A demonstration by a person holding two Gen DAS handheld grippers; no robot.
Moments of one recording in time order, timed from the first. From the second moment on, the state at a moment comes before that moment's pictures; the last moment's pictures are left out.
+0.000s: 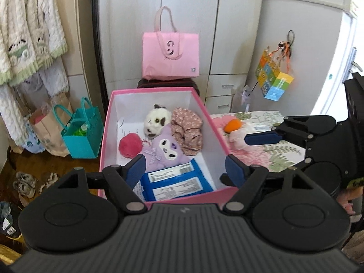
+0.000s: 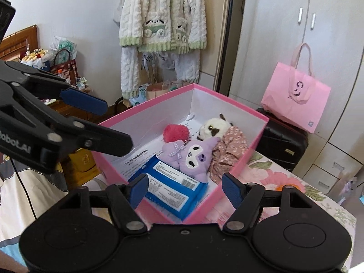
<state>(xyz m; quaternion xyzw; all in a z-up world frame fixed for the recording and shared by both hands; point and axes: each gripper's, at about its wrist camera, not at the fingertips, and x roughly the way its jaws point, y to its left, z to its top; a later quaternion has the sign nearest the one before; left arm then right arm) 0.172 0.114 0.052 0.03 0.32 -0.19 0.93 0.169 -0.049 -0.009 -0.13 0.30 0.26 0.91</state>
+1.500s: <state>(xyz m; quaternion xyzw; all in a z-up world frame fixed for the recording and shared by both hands) 0.190 -0.083 -0.035 0.08 0.29 -0.26 0.92 0.152 -0.300 -0.082 -0.04 0.22 0.13 0.97</state>
